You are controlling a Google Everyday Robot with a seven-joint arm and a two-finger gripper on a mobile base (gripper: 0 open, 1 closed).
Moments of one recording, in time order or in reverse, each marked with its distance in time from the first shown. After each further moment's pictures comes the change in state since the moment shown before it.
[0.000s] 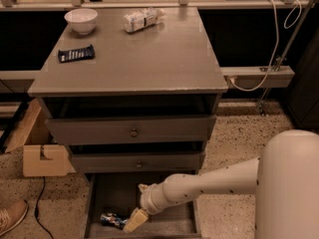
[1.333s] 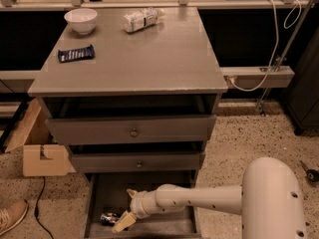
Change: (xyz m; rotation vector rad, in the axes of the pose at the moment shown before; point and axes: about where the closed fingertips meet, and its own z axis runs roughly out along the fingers) arm 0.015 -0.021 0.112 -0.045 -0.197 0.027
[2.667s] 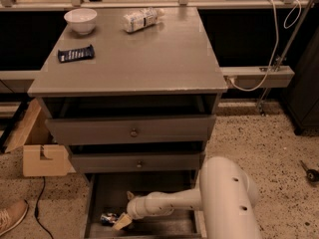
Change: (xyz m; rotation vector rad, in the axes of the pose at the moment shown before) arm 0.075 -0.059 0.094 0.121 0.083 -0.049
